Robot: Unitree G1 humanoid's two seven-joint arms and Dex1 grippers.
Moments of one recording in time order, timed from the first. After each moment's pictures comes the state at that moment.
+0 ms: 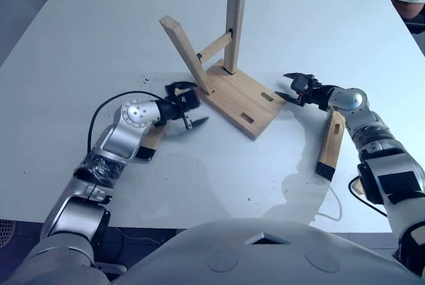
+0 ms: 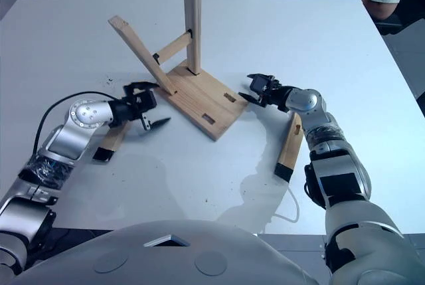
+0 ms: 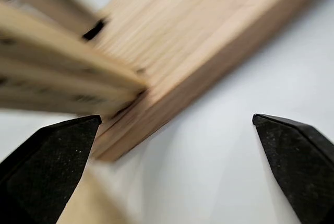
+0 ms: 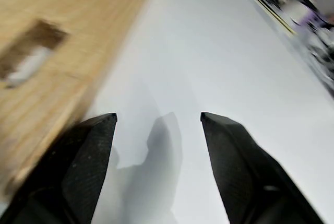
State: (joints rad) left arm -0.30 0.62 -0.33 0.15 0.13 0.11 -0.74; right arm -0.57 -0.49 0.22 1.01 -0.12 -0.58 0.81
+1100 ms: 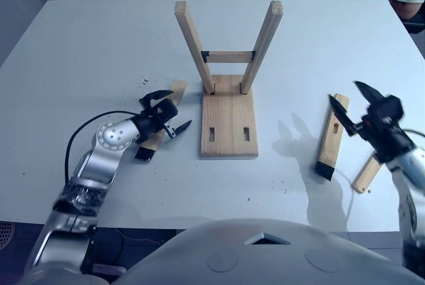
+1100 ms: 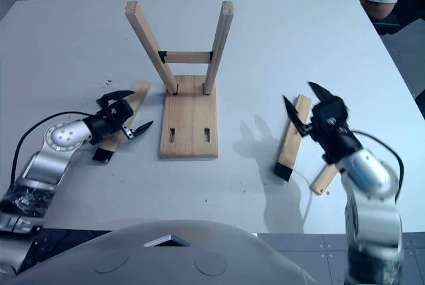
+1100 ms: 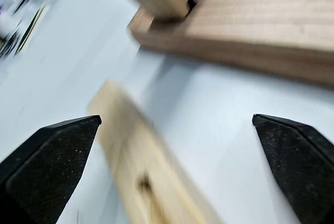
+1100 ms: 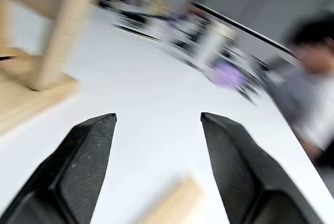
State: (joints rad) left arm 0.06 0.66 -0.12 -0.09 0.05 0.11 -0.62; right arm 0.52 -0.36 -0.32 -0.72 0.13 0.31 0.38
